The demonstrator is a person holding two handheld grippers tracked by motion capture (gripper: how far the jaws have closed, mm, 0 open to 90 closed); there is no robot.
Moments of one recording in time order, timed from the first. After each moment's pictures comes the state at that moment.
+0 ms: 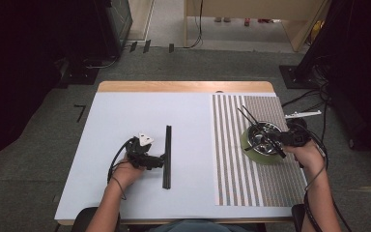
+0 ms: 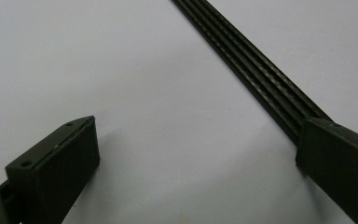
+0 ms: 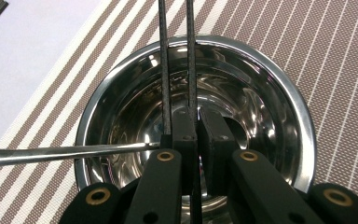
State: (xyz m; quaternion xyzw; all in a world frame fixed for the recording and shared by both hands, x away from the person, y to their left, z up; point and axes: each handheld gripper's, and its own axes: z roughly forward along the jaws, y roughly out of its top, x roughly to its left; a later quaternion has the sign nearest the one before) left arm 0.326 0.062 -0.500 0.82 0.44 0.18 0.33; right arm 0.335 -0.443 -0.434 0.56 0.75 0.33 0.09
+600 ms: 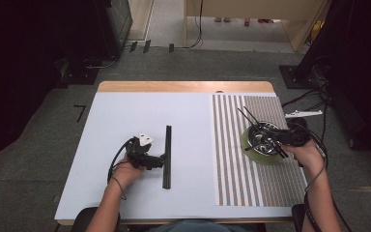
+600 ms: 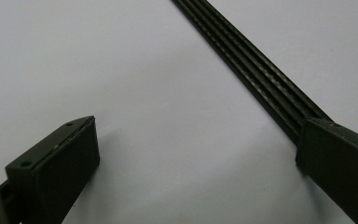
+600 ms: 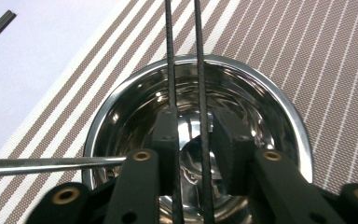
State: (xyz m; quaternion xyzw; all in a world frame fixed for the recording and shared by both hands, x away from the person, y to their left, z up) left arm 0.326 0.062 -0.500 0.82 0.44 0.18 0.33; right arm 0.333 -0.438 -0.428 0.55 0.75 0.35 0.12
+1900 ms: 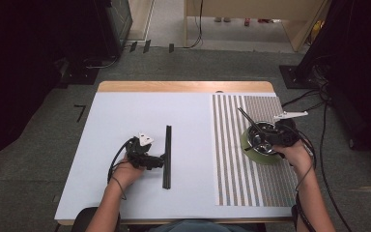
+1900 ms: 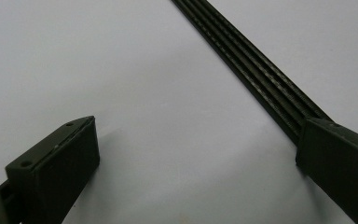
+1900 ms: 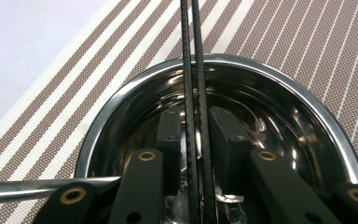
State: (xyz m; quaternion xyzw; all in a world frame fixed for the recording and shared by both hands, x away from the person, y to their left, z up) left arm 0.326 0.061 -0.500 0.82 0.44 0.18 0.33; right arm 0.342 -0.416 -0.443 0.53 0.77 0.33 0.13
